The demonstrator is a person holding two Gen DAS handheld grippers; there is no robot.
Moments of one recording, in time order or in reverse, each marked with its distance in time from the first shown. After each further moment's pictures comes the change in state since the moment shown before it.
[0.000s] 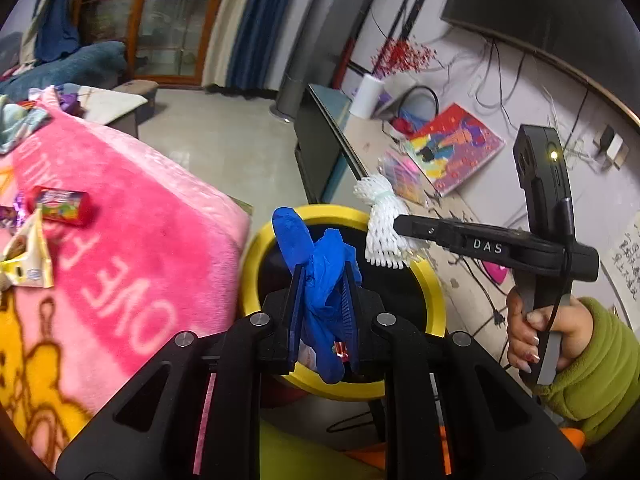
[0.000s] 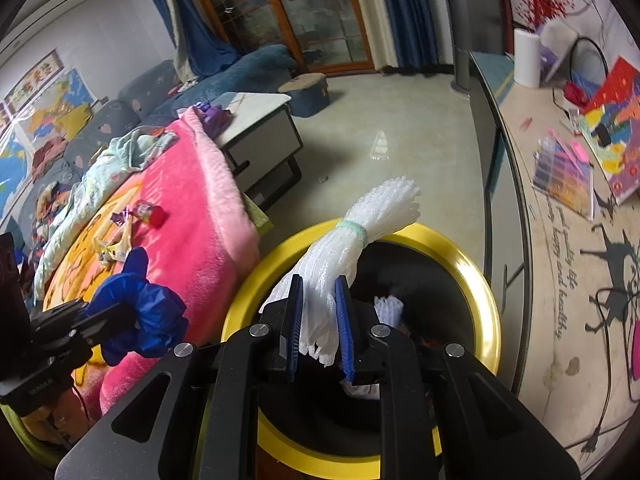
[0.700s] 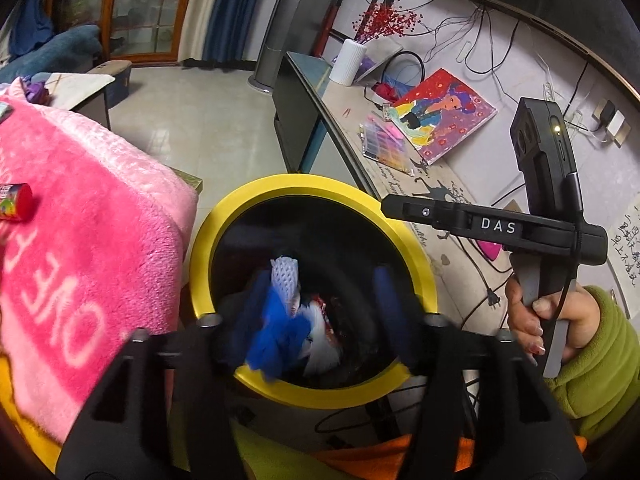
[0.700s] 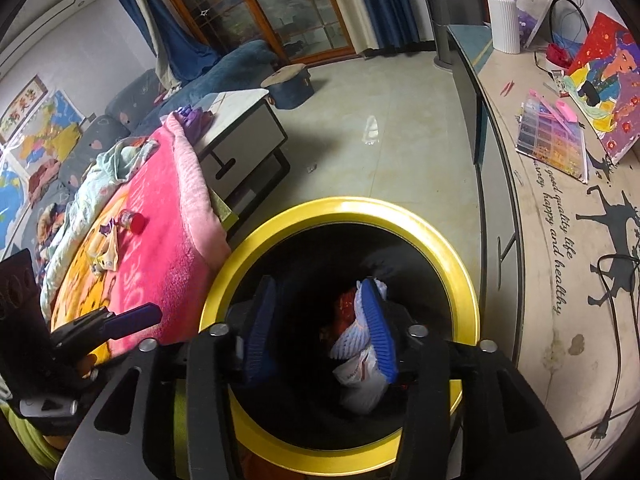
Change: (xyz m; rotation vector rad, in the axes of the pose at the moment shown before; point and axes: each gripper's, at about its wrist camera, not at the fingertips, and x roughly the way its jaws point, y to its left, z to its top) left arm 0.044 -0.019 0.001 0.027 0.099 -0.048; right arm 0.002 -0.039 -0.008 0.093 0.026 0.015
